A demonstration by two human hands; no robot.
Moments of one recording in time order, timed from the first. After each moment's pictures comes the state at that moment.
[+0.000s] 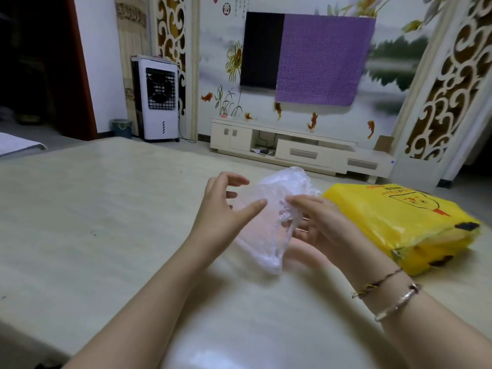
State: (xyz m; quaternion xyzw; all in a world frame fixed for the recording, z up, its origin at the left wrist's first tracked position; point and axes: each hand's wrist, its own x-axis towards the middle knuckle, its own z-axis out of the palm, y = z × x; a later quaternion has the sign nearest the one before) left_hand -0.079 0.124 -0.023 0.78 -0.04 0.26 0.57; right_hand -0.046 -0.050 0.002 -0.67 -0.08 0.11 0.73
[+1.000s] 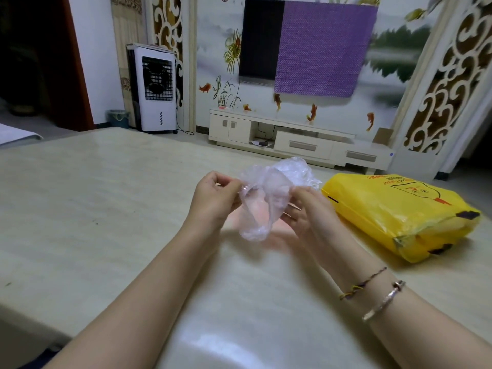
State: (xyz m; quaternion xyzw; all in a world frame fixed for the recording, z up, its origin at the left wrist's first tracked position) left_hand -0.072 0.129 -0.021 0.60 0.04 0.18 0.78; right_hand -0.043 -0.027 -0.023 -0.59 -0.08 0.03 0.80
